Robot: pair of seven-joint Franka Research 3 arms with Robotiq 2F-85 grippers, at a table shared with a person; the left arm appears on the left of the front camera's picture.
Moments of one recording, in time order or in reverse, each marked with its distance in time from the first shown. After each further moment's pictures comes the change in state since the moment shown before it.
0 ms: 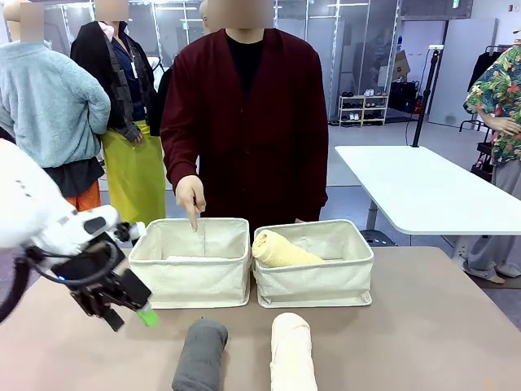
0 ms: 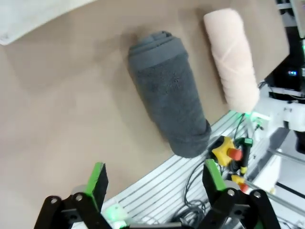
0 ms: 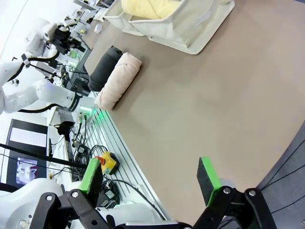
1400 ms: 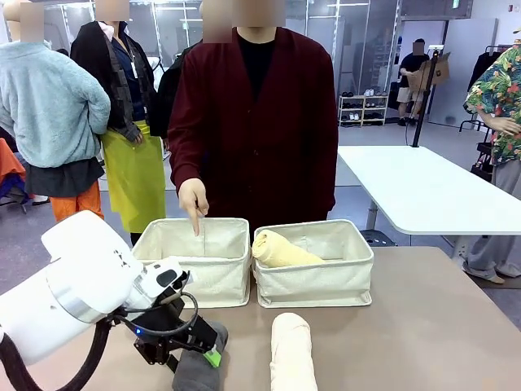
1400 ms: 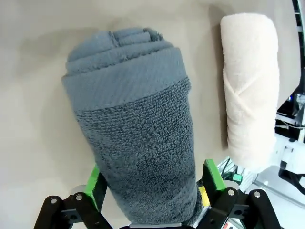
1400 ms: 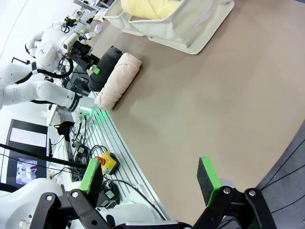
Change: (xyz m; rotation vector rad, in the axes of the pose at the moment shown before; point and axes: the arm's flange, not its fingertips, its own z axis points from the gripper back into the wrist) left arm 0.011 -0.034 -0.133 -0.046 -0.021 0.155; right arm 0.000 0.000 0.000 -0.001 -0.001 -0.001
